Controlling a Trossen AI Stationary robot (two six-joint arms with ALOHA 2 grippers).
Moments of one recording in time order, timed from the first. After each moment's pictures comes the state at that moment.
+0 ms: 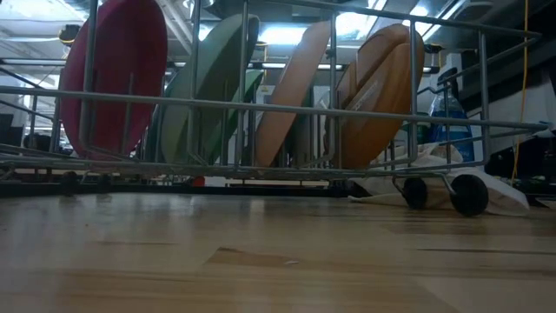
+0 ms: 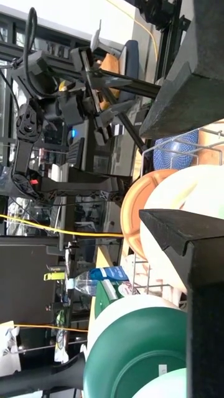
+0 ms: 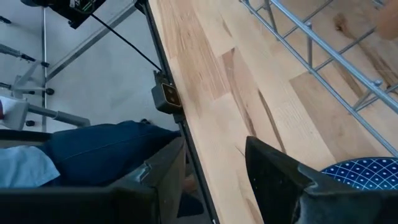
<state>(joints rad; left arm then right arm) -0.68 0.98 0.58 0.50 -0.88 -0.03 0.85 1.42 1.30 -0.75 0.35 1.23</state>
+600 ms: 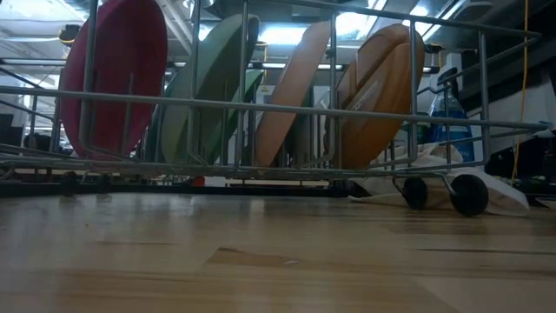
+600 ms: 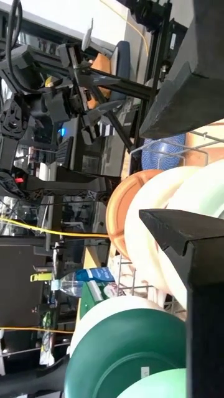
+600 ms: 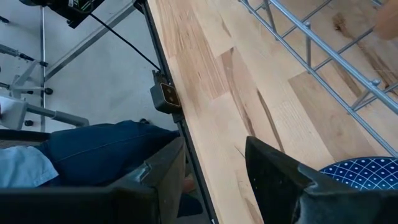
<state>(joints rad) -0.68 0.99 0.58 0.43 -0.88 -0.10 0.85 1.43 1.30 -0.75 0.35 1.23</state>
